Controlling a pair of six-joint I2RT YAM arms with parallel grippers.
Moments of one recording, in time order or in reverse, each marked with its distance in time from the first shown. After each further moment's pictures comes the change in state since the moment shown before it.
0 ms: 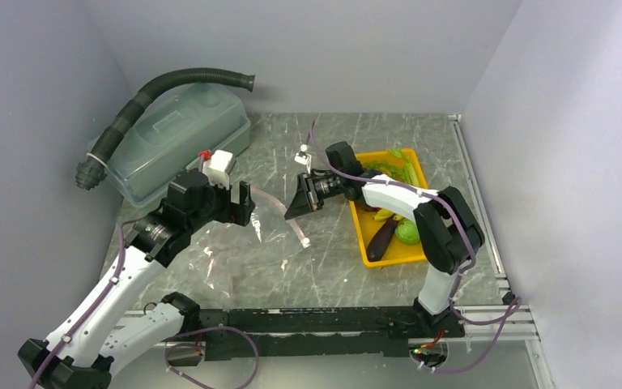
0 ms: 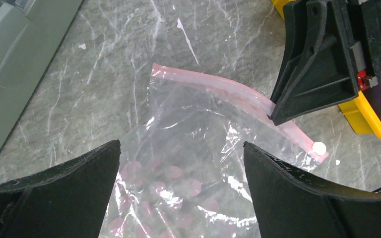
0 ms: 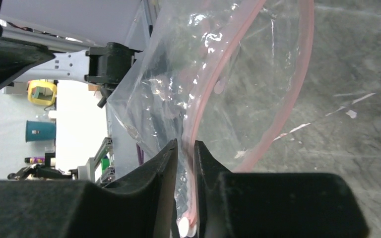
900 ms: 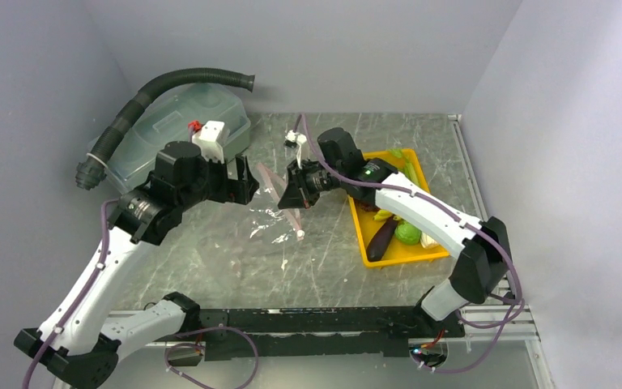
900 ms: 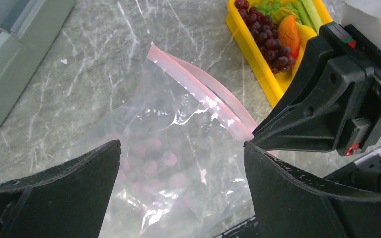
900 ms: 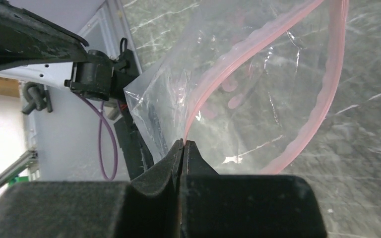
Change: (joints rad) left arm 0.000 0.120 0.323 -0.181 0.053 -0.116; right arm 0.168 -0.243 0.204 -0.369 0.360 -0.214
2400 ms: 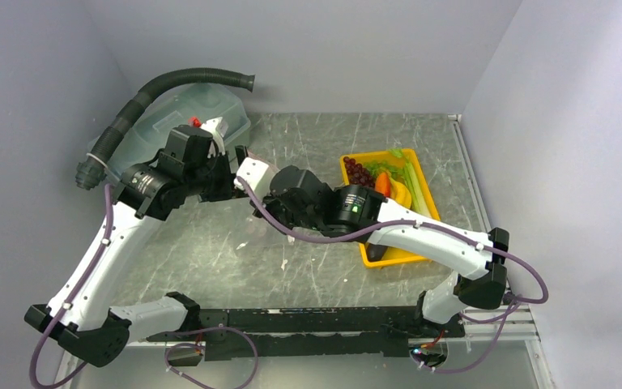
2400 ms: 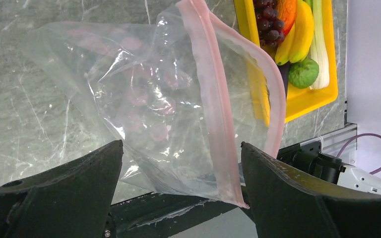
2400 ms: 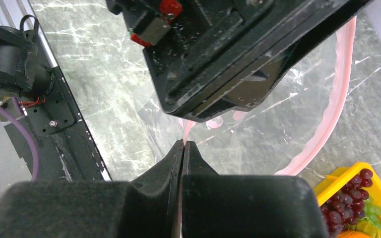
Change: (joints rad) left arm 0.000 0.179 0.262 -0.328 0.055 -0.281; right arm 0.474 -0.019 0.320 -0.319 0.835 -0.280
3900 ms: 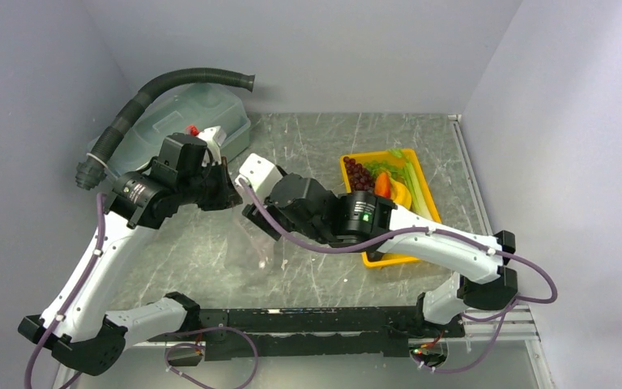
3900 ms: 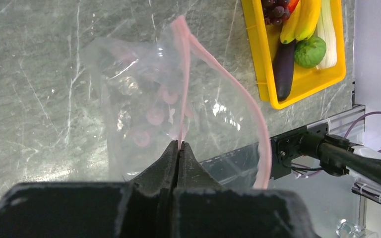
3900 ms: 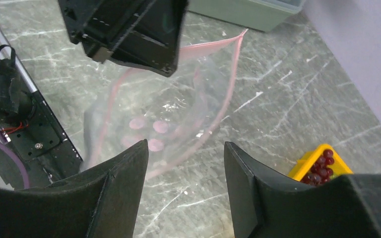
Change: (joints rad) left arm 0.000 -0.051 -0.026 -0.060 0.031 0.032; right arm 0.102 -0.008 0.078 -0.043 0.232 0.017
